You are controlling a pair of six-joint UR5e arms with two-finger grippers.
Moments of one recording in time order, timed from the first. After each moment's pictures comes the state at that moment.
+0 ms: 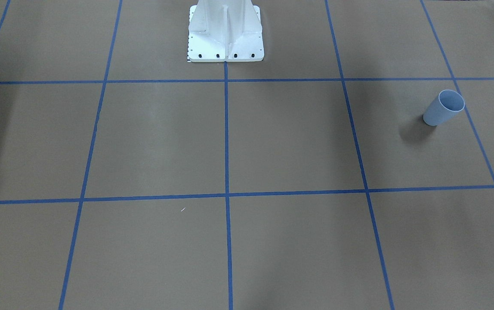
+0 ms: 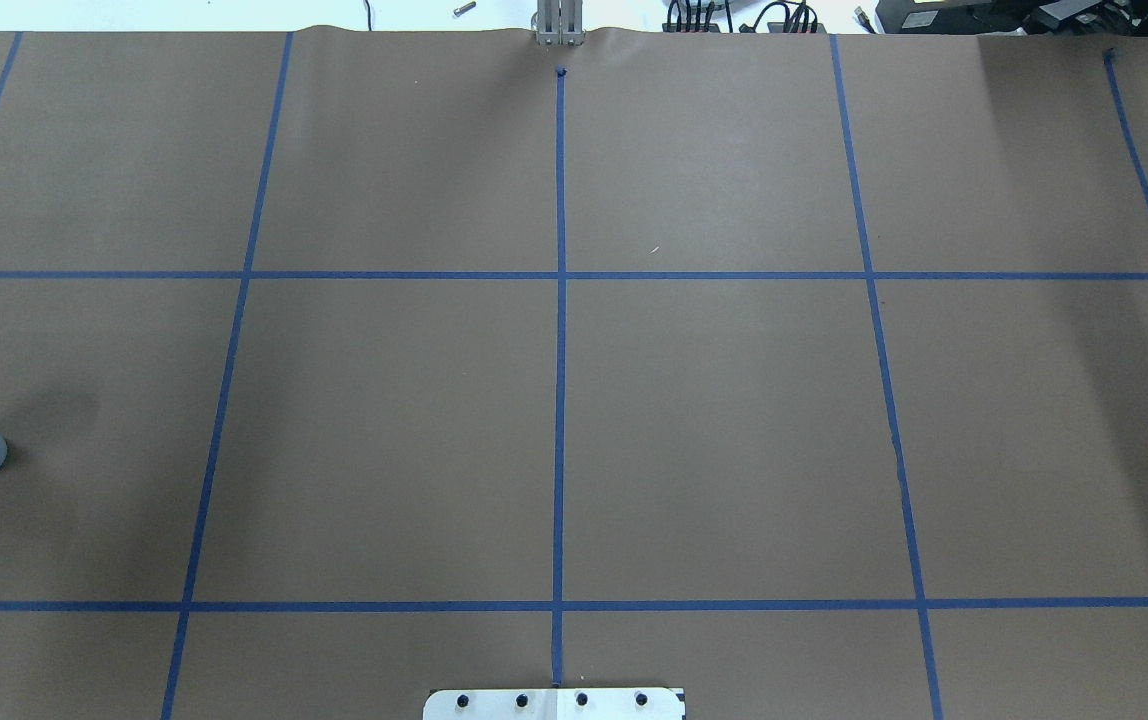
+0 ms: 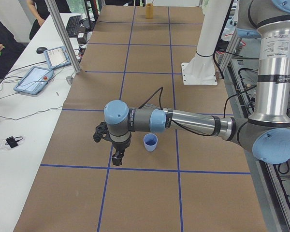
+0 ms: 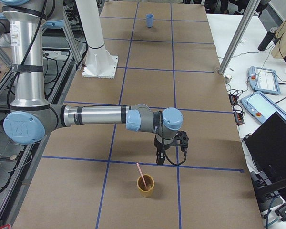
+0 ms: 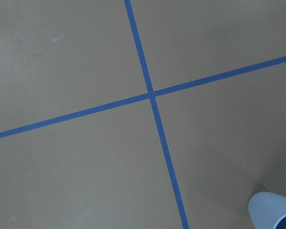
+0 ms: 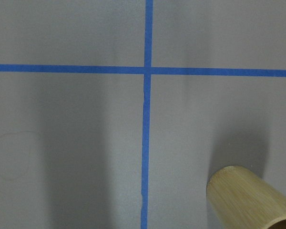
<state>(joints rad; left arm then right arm) -1.59 -1.56 -1.73 -1.46 -2.32 0.24 1.52 -1.58 1.65 -1.70 2.32 -0.02</state>
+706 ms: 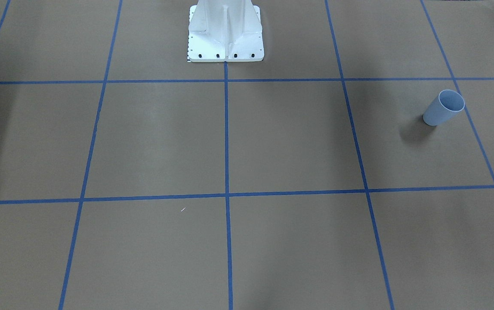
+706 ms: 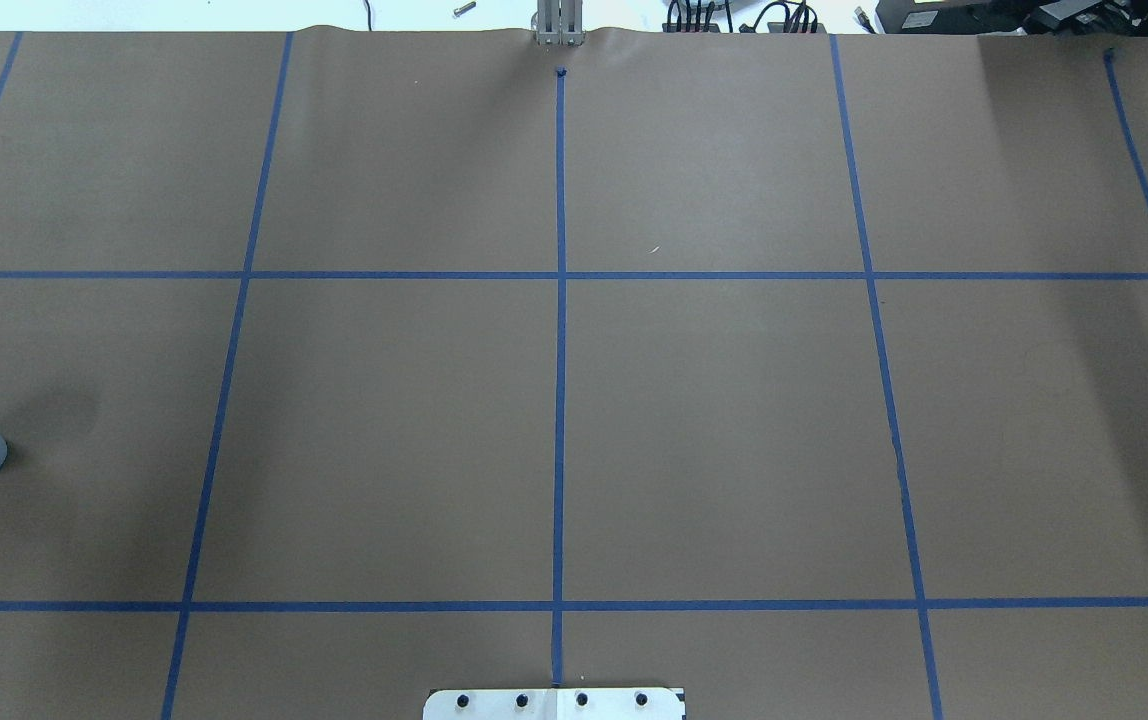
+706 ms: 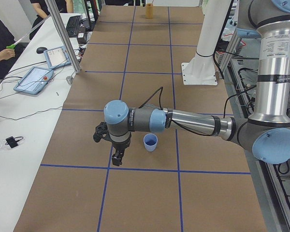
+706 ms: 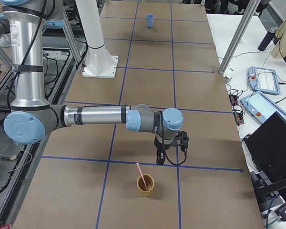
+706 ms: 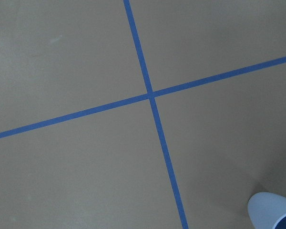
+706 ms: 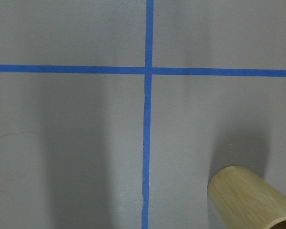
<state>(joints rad) -1.59 -1.56 -1.73 -1.46 -2.31 0.24 1.52 -1.58 1.65 -1.70 2.32 -0.02</state>
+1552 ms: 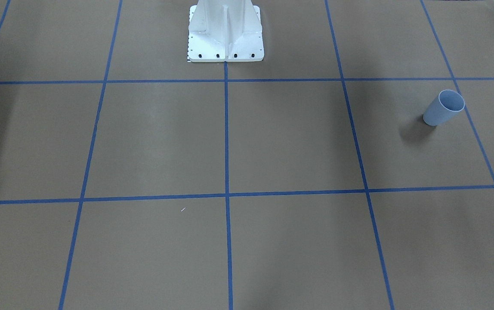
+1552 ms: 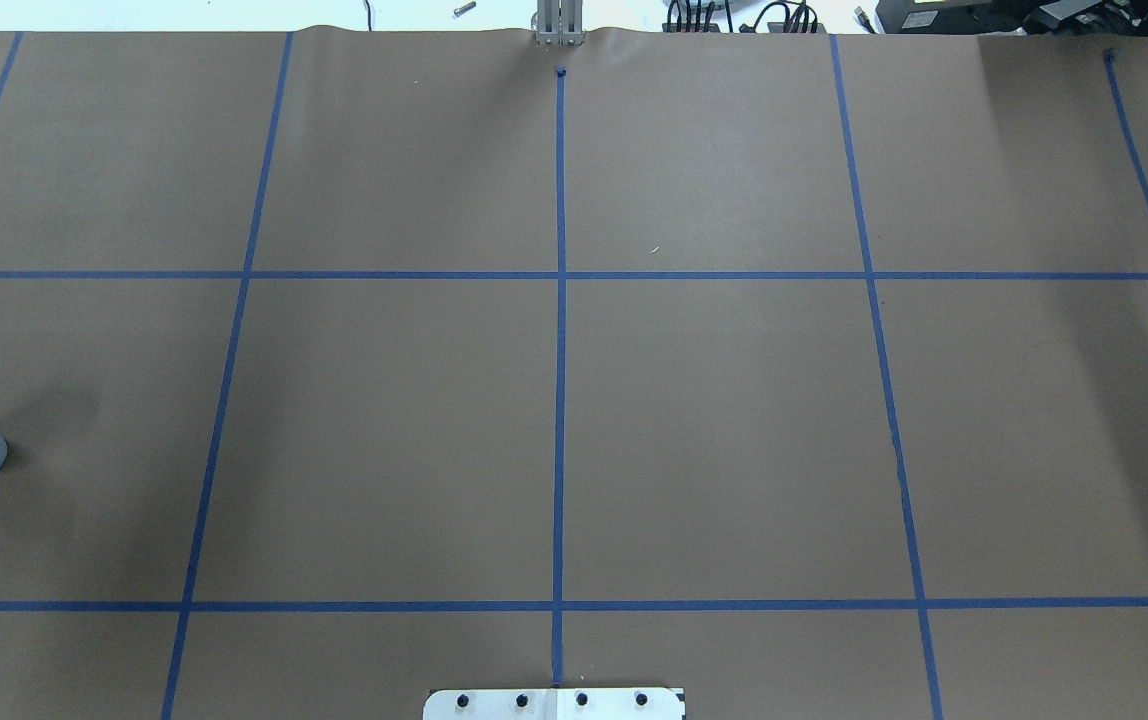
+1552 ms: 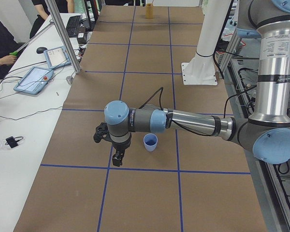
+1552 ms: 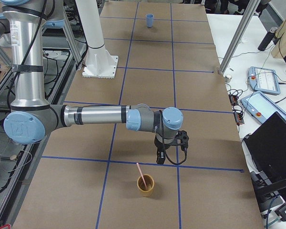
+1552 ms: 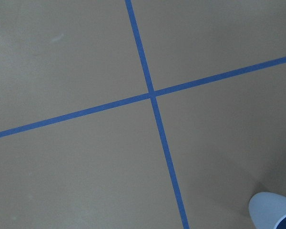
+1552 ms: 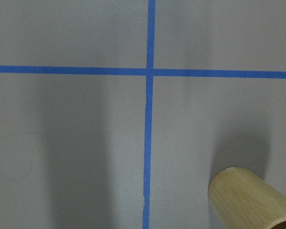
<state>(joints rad) -1.59 -1.56 -1.73 -1.46 -2.31 0.24 1.52 -1.58 1.65 -1.70 2.32 -0.02</state>
